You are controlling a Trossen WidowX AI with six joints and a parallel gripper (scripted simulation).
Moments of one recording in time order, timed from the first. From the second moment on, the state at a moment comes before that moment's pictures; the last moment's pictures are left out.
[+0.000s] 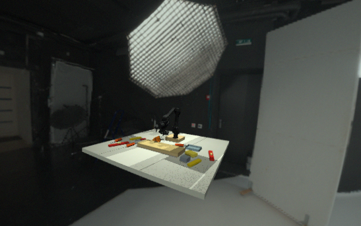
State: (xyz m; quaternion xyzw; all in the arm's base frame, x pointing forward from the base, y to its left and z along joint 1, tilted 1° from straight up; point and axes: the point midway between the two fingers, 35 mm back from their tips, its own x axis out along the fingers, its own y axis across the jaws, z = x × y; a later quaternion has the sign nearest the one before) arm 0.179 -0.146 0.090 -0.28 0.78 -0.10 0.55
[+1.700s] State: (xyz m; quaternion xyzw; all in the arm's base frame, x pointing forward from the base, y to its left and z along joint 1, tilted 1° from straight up) arm 0.177 -0.225 0.063 -0.47 0.48 0.51 0.53
